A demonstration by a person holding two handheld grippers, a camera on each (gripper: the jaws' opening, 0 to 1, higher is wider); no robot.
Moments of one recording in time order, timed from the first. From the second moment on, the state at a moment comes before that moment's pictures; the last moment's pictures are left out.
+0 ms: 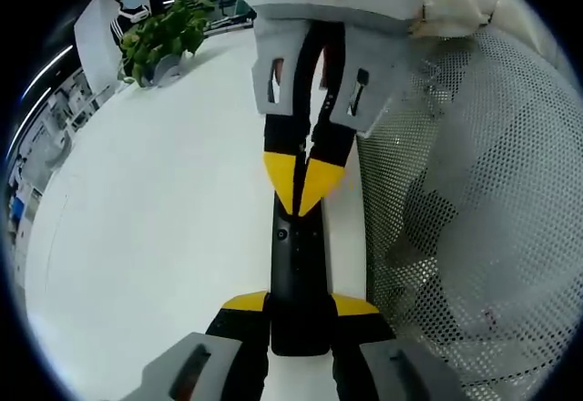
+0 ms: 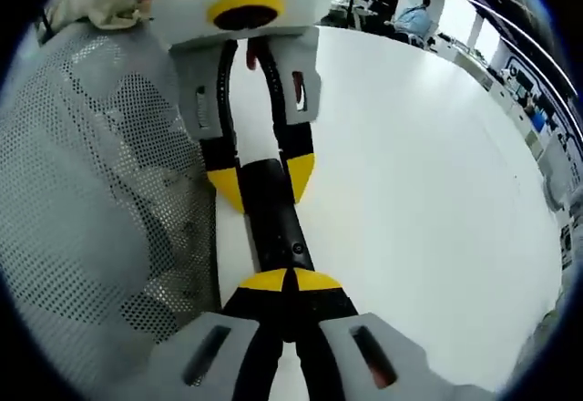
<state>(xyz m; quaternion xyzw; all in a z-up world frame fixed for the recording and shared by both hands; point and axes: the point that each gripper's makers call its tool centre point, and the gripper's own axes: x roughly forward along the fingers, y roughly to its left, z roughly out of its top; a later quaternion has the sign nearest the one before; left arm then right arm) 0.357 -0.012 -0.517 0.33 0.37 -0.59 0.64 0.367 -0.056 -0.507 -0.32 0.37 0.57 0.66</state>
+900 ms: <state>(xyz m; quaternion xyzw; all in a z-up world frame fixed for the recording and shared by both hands) 0.358 -0.012 -0.517 0.32 0.38 -0.58 0.65 0.352 -0.039 -0.508 -0.39 0.32 0.60 0.62</state>
